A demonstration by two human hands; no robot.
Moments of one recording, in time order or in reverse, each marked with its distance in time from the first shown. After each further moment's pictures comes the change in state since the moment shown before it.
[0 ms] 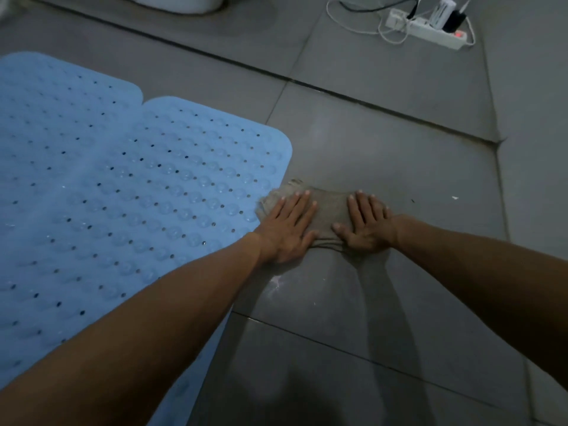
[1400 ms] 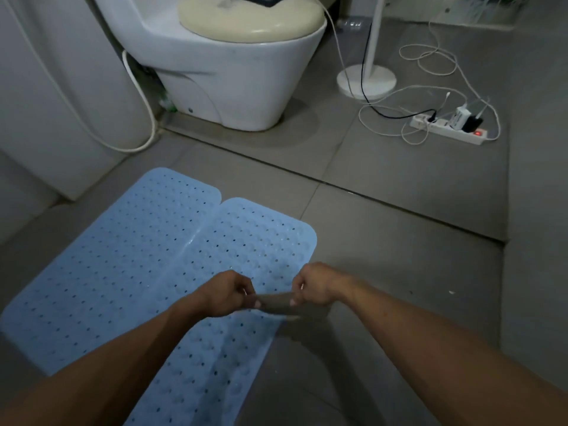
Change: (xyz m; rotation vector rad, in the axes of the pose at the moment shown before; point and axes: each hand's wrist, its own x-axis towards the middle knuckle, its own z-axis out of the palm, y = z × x) left_hand -0.141 -0.034 -0.269 -0.664 -0.227 -0.620; right_hand -0.112 -0.081 -0.224 0.292 -0.220 -0.562
